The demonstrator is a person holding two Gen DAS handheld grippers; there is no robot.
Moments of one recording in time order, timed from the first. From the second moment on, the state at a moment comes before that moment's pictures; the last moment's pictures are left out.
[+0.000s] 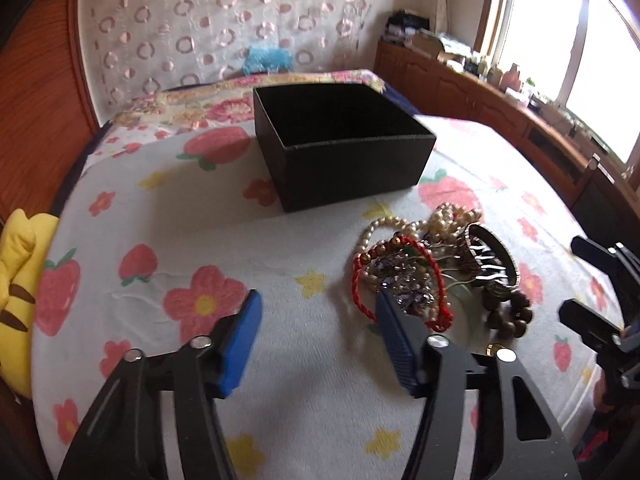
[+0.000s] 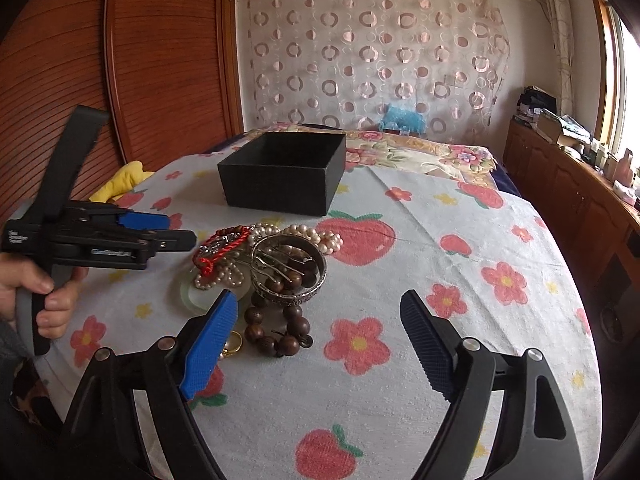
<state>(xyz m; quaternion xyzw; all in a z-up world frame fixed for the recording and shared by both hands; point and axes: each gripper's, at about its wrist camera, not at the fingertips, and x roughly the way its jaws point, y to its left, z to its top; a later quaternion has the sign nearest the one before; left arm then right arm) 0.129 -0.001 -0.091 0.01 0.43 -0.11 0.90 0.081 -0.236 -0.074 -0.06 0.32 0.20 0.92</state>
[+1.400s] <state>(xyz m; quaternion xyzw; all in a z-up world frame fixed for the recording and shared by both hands) 0.103 -0.002 -0.015 0.03 0.32 -0.10 0.94 0.151 -0.192 -0.093 -0.06 0.41 0.30 0.86</state>
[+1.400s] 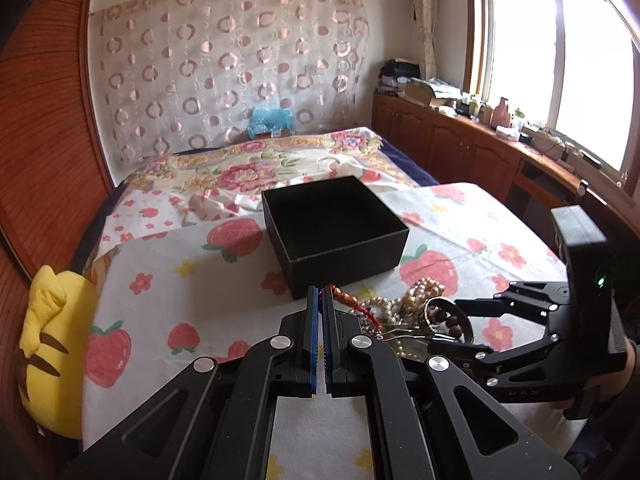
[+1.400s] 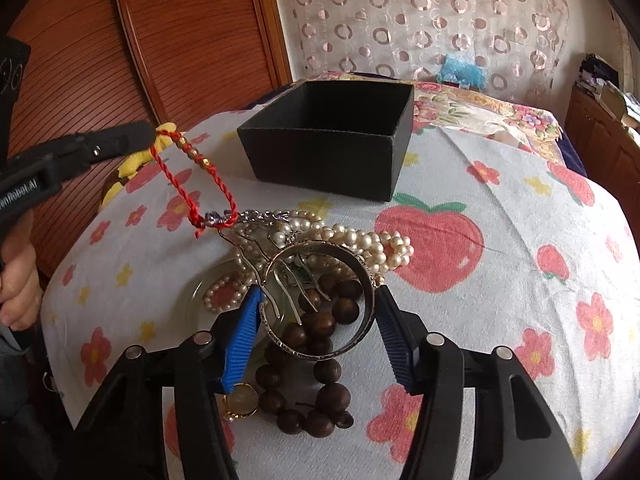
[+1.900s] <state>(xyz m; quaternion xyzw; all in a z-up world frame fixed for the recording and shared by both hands) 0.091 -0.004 0.024 0.03 0.28 -0.12 0.95 0.140 -0.206 -0.079 -0.07 0.37 0.29 0.88</state>
